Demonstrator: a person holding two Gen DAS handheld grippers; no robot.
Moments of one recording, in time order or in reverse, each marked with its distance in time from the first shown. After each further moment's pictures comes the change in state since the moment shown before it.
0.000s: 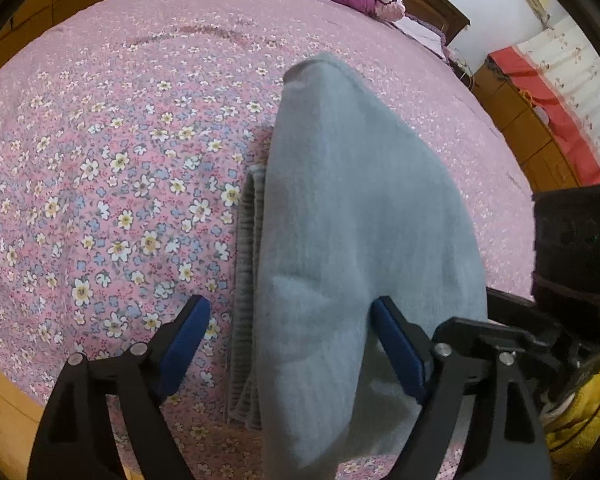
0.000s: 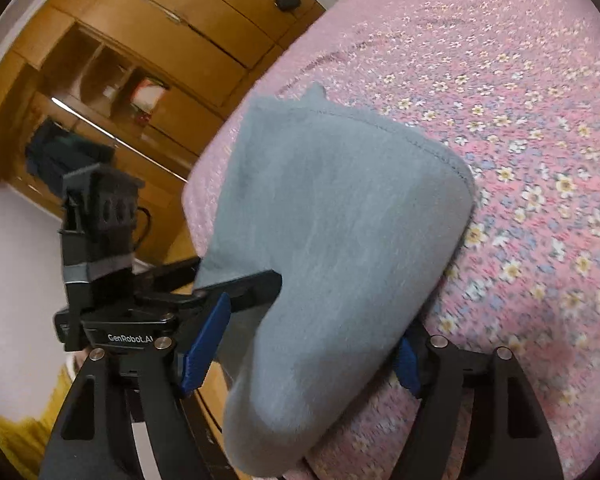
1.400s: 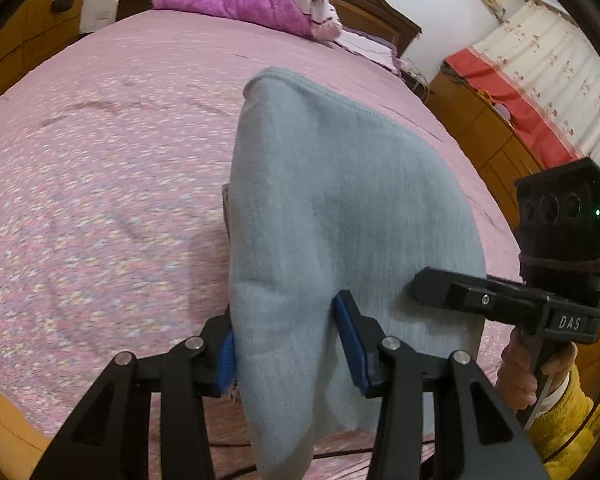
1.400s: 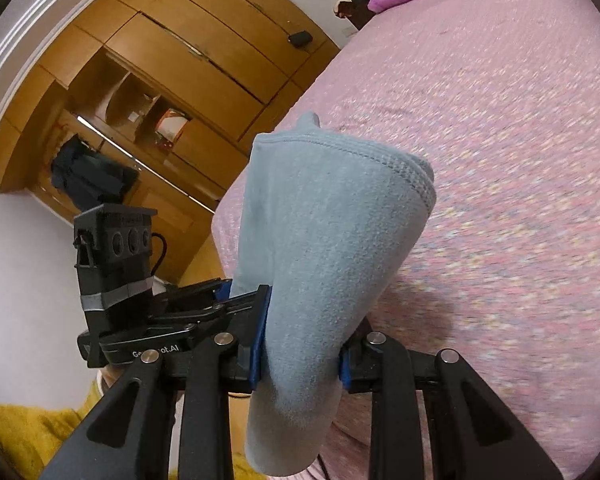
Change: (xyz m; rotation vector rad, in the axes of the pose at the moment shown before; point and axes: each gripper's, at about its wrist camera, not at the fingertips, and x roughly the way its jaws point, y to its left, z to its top) left arm -0.035 -0.171 -0.003 0.084 -0.103 -0.077; right arm -0.161 -0.028 -0.003 -0.045 -0.099 0.017
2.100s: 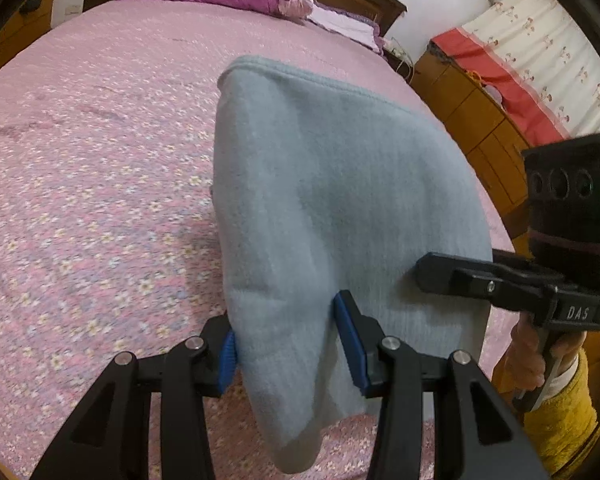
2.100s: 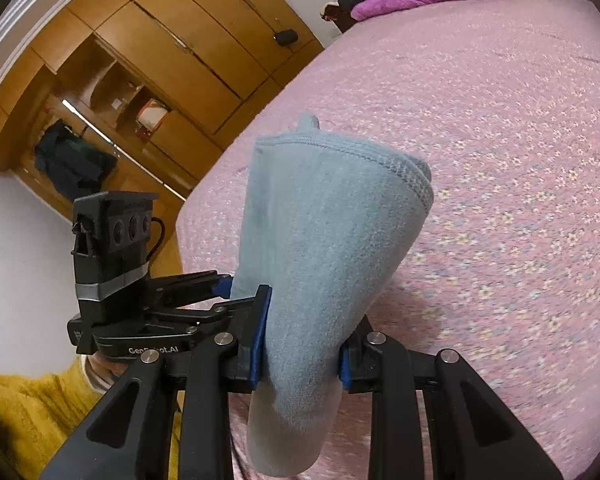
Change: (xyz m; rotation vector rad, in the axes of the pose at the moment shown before) left arm 0.086 -0.095 0.041 0.027 0.080 -0.035; right arm -0.081 -0.073 0.039 -0.050 0.045 -0.093
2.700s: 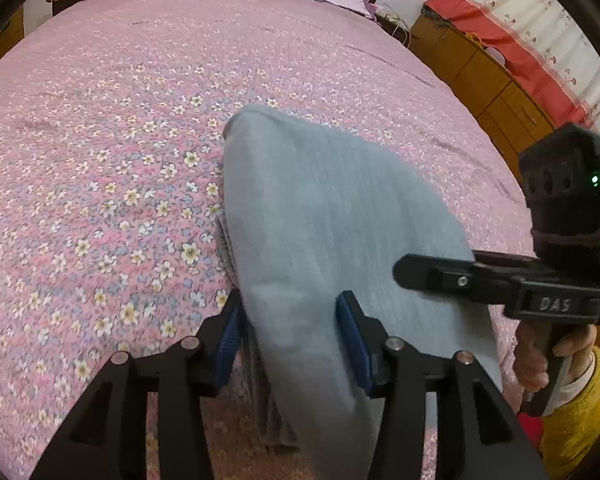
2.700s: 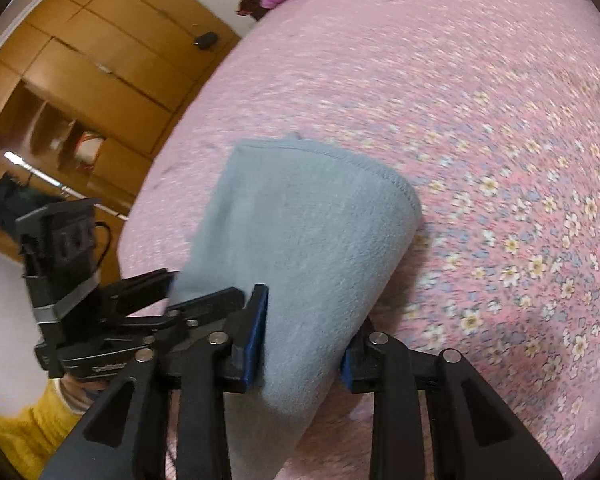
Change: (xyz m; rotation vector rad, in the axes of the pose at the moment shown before) left arm 0.080 -0.015 0.023 0.088 0.081 0.034; right arm 0.020 -0.102 -0.008 0.223 0.021 -0.159
